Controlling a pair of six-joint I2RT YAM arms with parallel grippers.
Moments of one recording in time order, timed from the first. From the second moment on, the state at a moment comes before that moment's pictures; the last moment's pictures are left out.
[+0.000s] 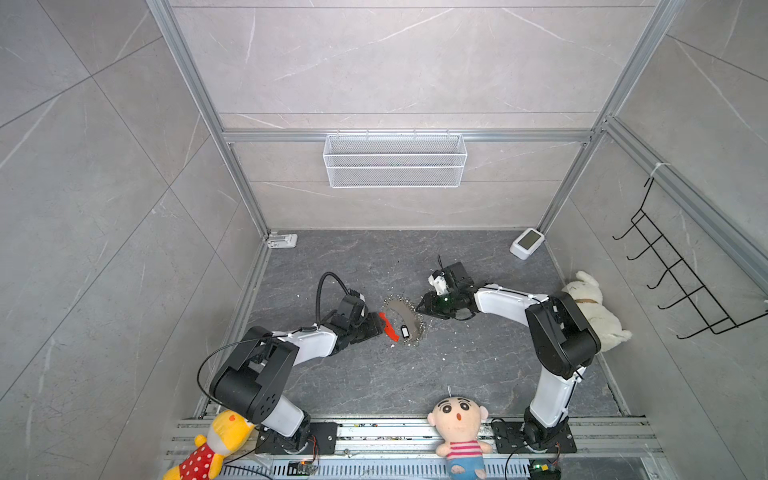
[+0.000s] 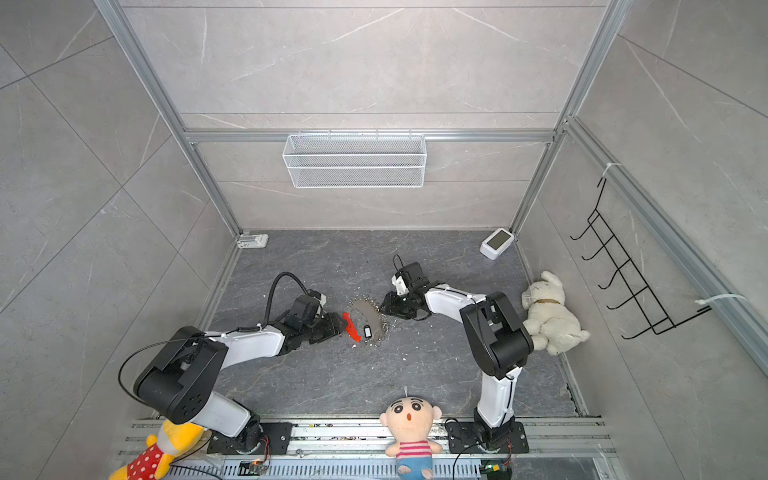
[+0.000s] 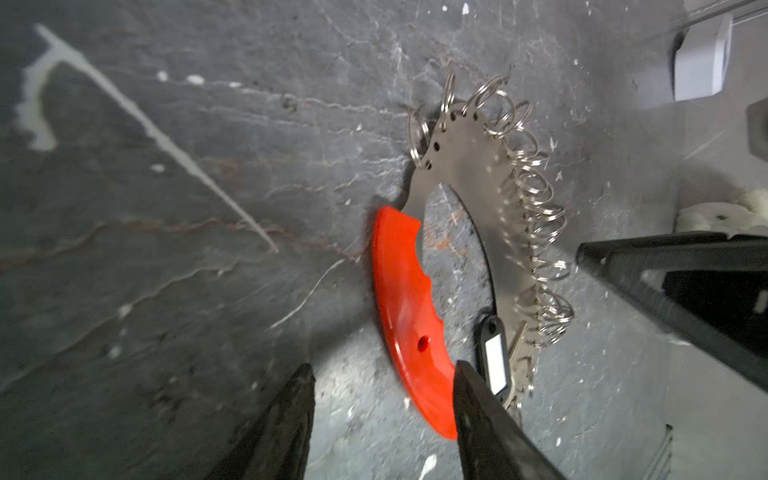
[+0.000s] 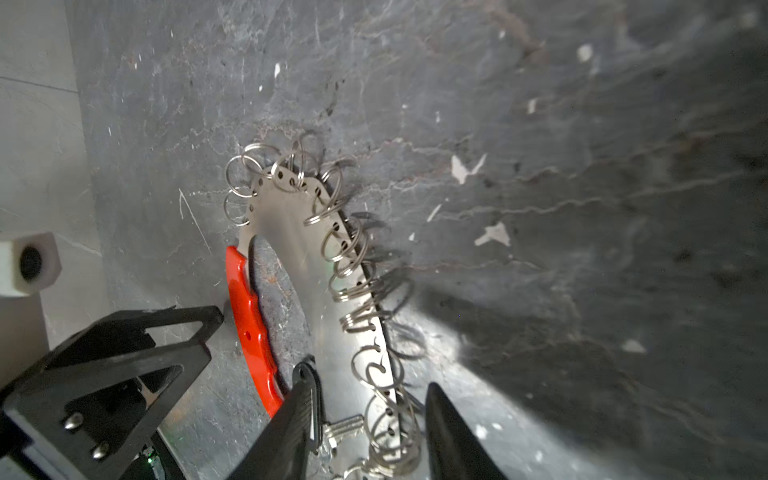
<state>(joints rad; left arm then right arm) -0.52 1.58 0.61 0.15 0.24 -0.80 0.48 1.88 1.12 -0.27 -0.46 0.54</state>
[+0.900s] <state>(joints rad) -0.49 1.60 0.89 -0.16 0.31 -0.53 0.50 1.62 0.96 -0.30 -0.29 0.50</state>
